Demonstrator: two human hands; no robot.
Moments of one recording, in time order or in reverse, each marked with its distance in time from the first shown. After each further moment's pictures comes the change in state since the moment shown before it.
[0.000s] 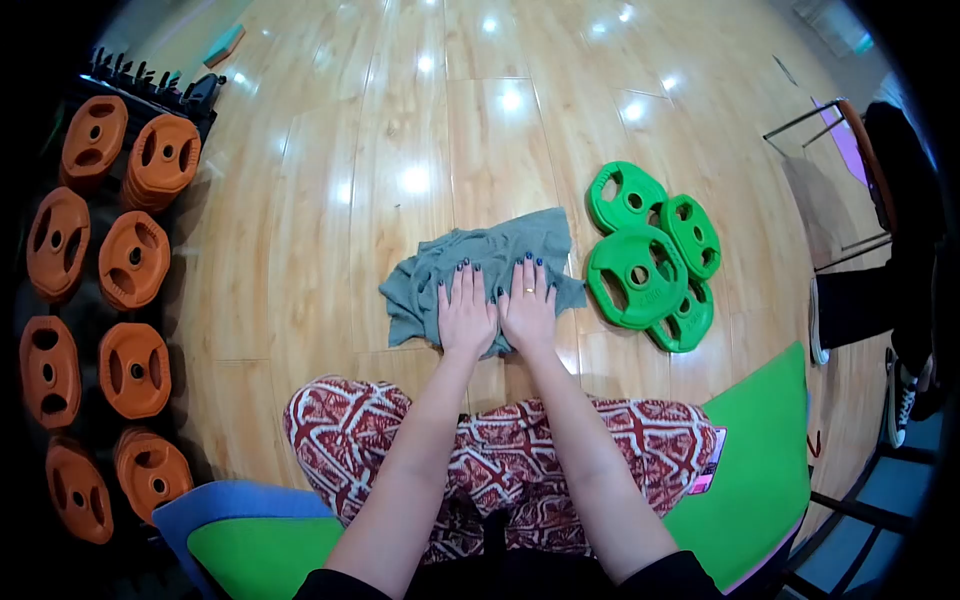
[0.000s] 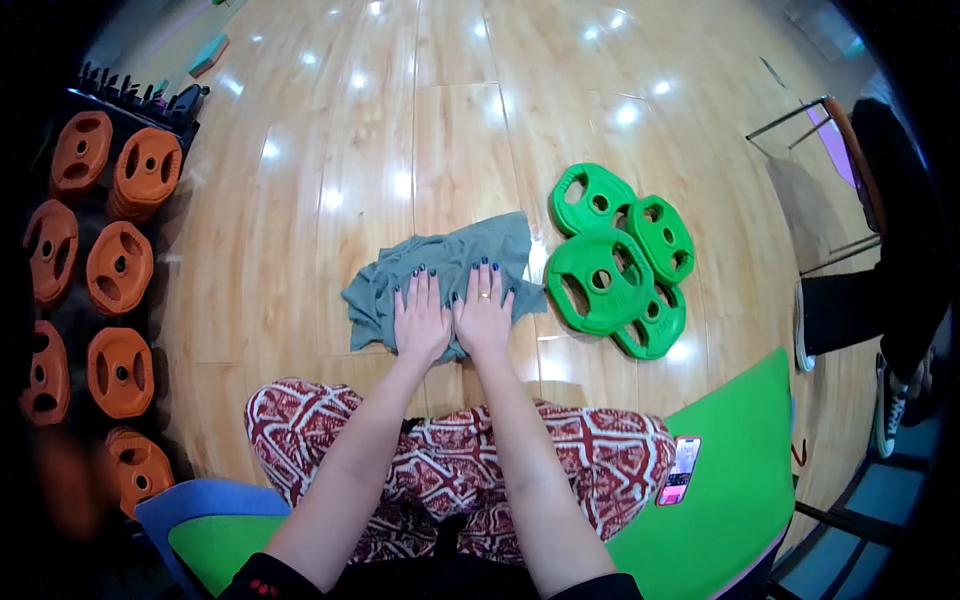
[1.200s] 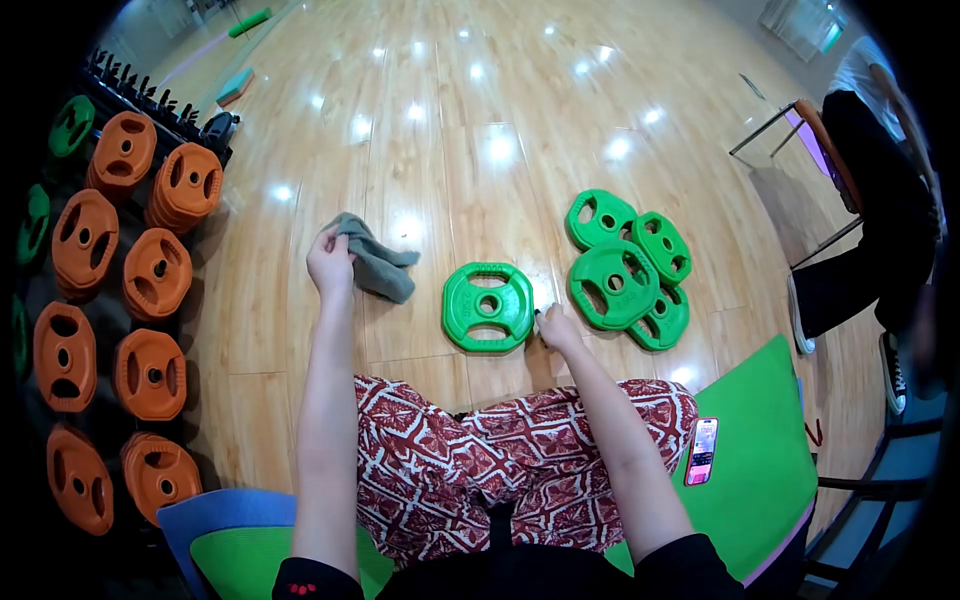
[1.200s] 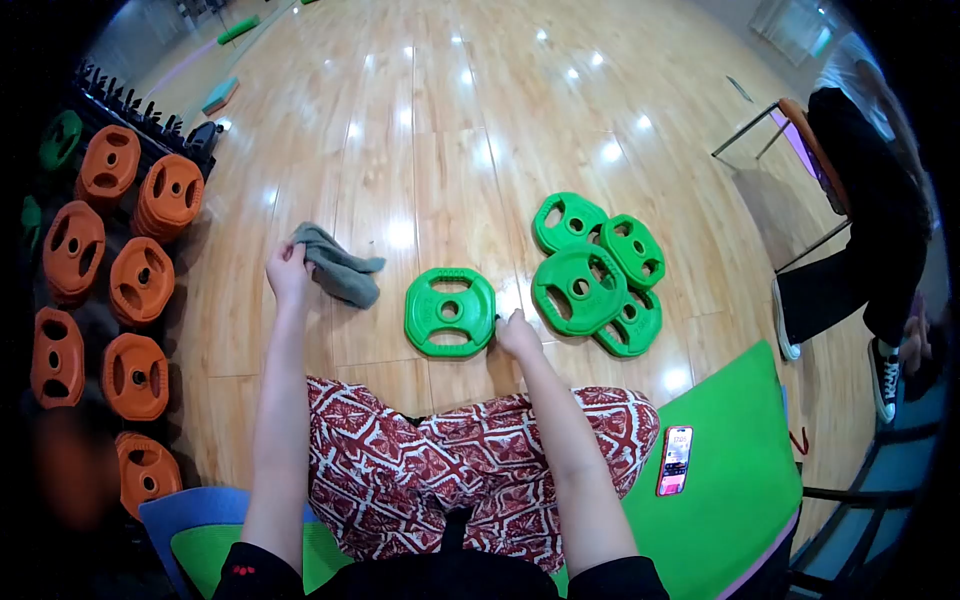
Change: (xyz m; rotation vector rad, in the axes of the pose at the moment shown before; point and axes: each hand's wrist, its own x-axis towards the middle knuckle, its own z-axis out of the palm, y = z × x) left_hand 0.050 -0.130 -0.175 -1.298 0.562 -0.419; right_hand -0.005 0.071 -0.024 0.416 -0.423 0.362
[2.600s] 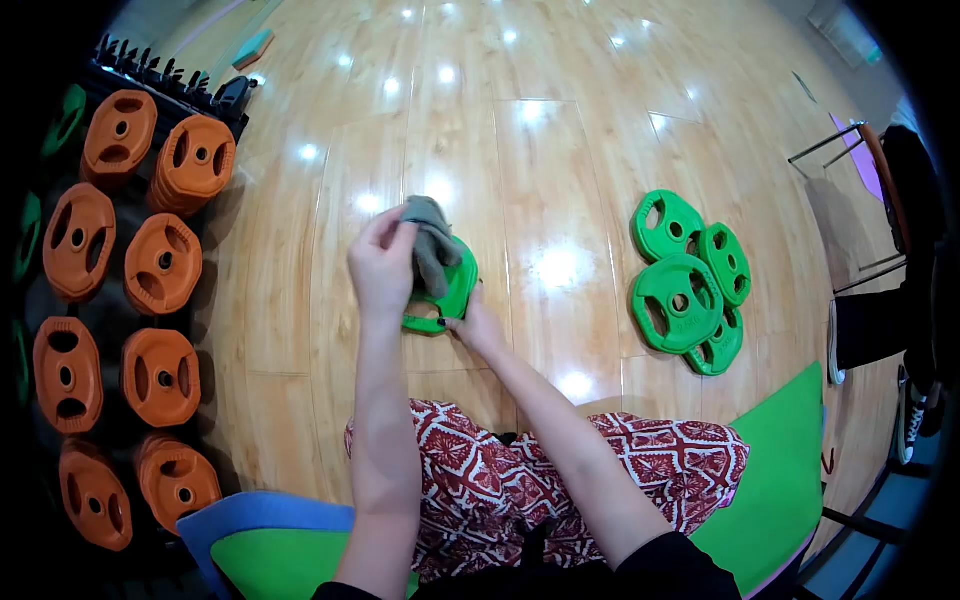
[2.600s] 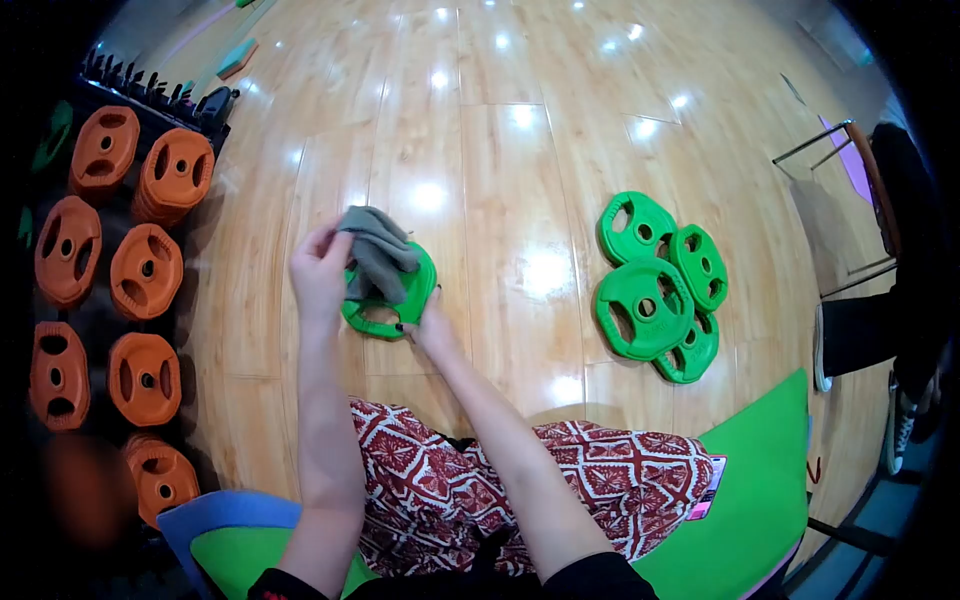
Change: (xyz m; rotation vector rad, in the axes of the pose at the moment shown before) left_hand -0.008 0.037 0.017 0.034 -0.146 0.080; right_hand 0.004 -0.178 0.128 0.143 -0.085 -0.401
